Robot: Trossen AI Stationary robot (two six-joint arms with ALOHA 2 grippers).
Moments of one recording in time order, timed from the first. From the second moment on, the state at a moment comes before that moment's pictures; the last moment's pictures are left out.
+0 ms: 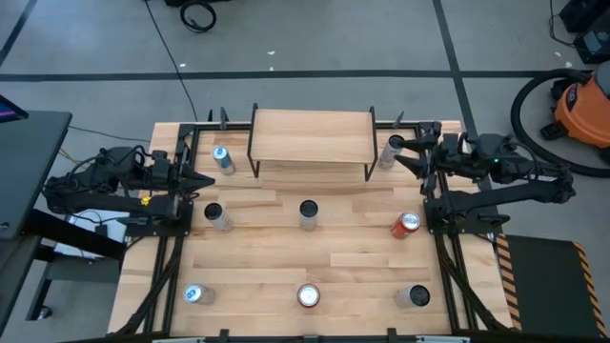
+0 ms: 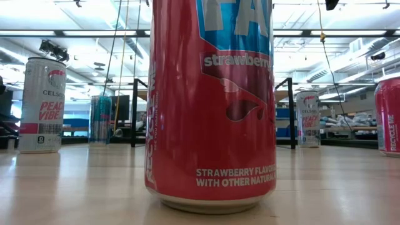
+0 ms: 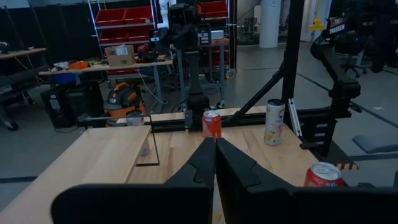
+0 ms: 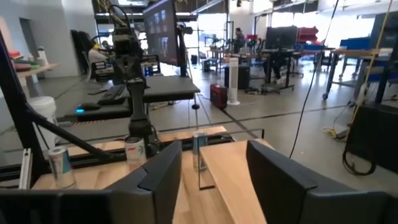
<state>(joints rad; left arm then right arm) 0.00 0.39 0.79 -0.43 0.00 0.07 0.00 0.49 0.78 -0.28 0.26 0.02</state>
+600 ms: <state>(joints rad) 0.00 0.39 0.79 -0.42 0.00 0.06 0.00 0.49 0.78 -0.30 0.16 0.03</state>
